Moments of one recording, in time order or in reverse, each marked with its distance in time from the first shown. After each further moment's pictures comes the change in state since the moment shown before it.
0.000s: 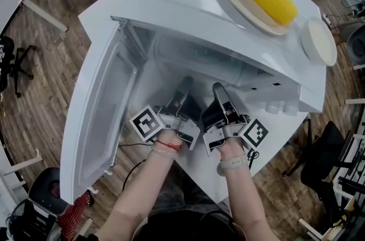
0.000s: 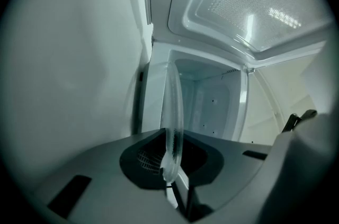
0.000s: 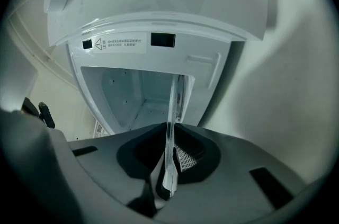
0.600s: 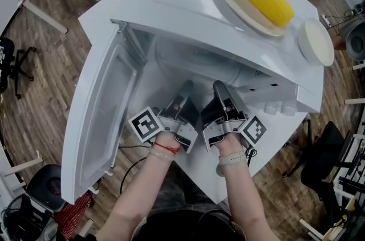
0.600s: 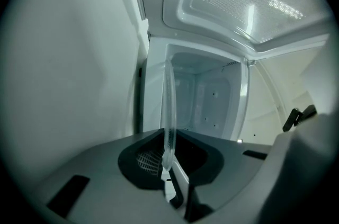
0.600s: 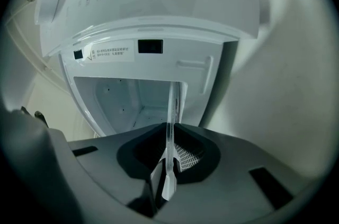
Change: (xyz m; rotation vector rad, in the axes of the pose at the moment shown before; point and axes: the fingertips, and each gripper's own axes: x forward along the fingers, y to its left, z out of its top) left arm -0.002 -0.002 -0.008 0.018 0.066 0.025; right arm 0.006 -0.006 0.010 0.056 -0.056 -0.009
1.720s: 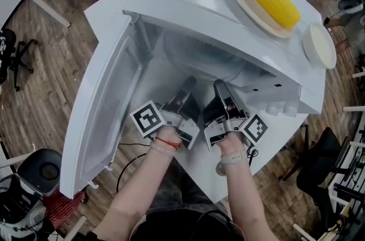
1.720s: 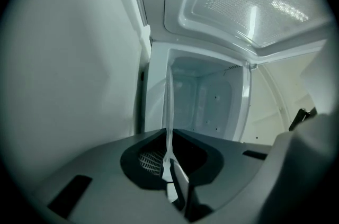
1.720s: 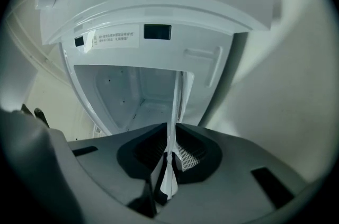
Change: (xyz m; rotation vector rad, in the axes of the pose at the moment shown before) left arm -0.001 0.003 0.006 -0.004 -0.018 0.019; right arm 0.003 0.003 -0.009 -0.049 0.067 0.000
